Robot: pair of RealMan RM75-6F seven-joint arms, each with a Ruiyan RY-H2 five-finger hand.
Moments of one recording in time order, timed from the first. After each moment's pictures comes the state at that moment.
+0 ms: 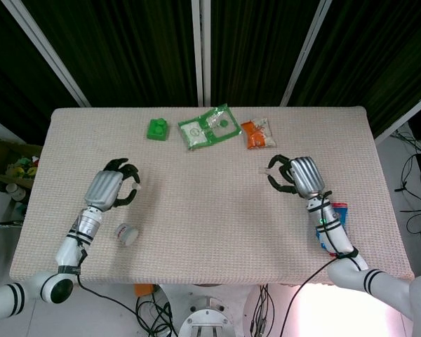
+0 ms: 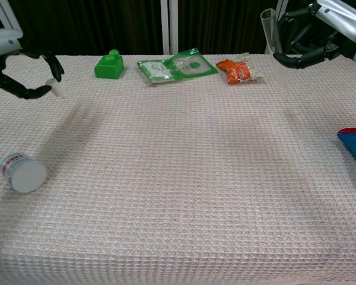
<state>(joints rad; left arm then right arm) -0.56 -1.38 -0.20 -1.60 1.21 1.08 0.08 0.65 -1.64 0.19 -1.07 -1.48 1.25 0.45</state>
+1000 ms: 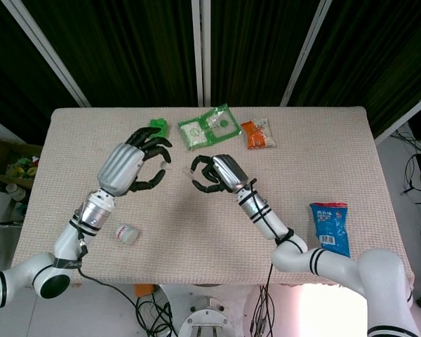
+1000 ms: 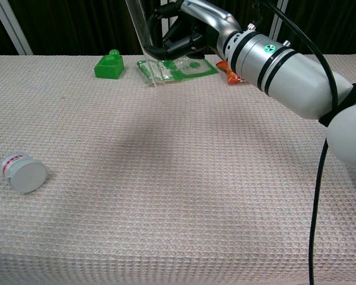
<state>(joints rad) -0.68 -1.18 -0.35 -1.90 1.32 1.09 0.03 0.95 -1.81 0.33 -1.13 -1.40 0.97 0.55</state>
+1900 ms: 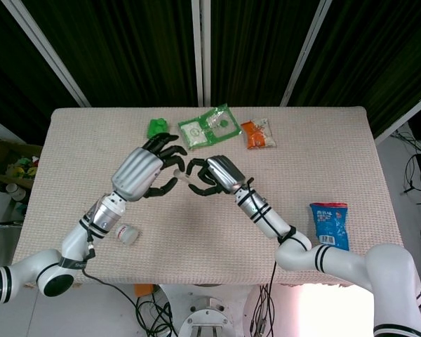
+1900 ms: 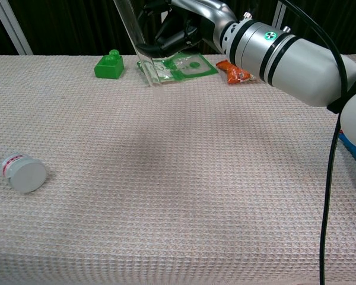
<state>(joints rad) -0.75 -1.18 -0.30 -1.91 1.35 1.07 0.10 0.97 -1.74 0.31 -1.20 -1.41 0.94 0.54</state>
